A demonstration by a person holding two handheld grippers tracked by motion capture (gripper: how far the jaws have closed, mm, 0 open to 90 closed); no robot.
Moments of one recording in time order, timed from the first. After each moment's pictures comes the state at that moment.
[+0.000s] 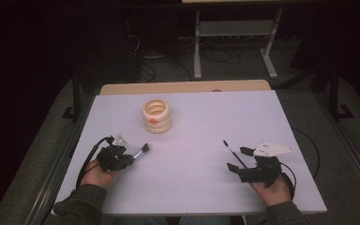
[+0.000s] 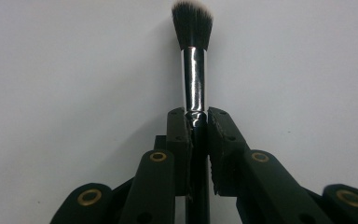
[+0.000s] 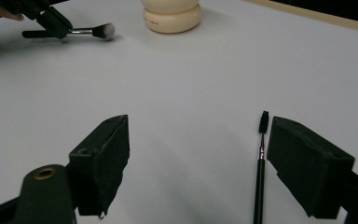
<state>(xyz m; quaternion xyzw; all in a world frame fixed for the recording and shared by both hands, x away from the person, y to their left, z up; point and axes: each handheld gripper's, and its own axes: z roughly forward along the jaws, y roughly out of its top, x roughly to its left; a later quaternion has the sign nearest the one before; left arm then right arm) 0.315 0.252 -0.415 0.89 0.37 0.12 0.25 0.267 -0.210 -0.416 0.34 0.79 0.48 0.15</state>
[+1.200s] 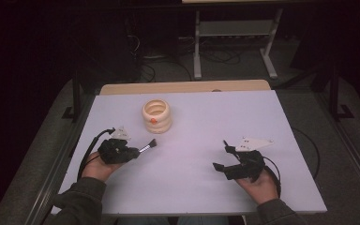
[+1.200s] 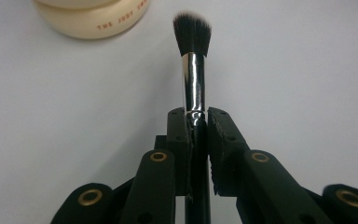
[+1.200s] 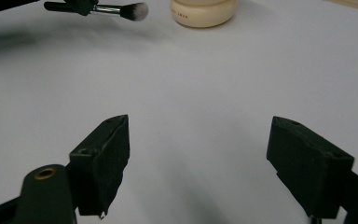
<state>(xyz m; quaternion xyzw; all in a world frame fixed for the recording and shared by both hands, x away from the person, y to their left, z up) 0.327 0.248 -0.395 0.89 0.31 0.10 0.31 0.284 -0.171 -0.413 0.32 0.82 0.46 0.11</state>
